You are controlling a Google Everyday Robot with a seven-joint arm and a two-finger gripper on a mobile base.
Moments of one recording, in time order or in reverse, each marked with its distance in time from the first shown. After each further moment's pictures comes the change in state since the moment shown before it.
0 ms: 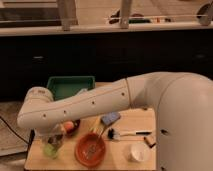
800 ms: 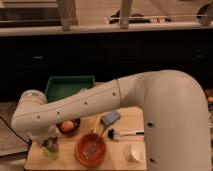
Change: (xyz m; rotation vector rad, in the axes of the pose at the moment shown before) arm 0.005 -0.027 0.015 0.013 -0.024 -0.033
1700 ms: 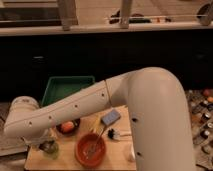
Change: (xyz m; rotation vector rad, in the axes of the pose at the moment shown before) arm 0.005 -0.013 0.020 -0.037 -0.003 0.032
